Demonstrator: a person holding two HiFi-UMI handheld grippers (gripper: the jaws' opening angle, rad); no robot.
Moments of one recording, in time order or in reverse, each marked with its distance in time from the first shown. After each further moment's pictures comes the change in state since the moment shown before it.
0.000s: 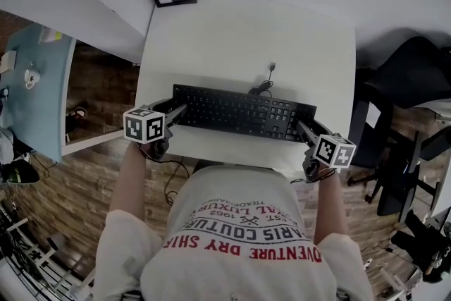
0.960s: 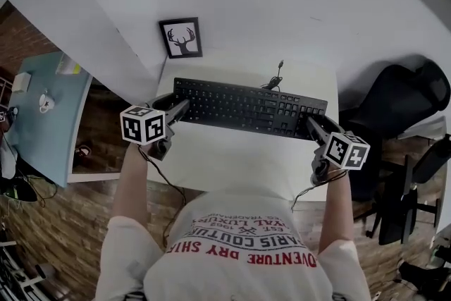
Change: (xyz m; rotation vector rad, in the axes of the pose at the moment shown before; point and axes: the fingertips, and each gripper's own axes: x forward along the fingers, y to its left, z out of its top) left arm -0.084 -0.064 0.165 0.198 -0.327 -0.002; right arm -0.085 0.062 0.158 -0.145 -0.306 0.014
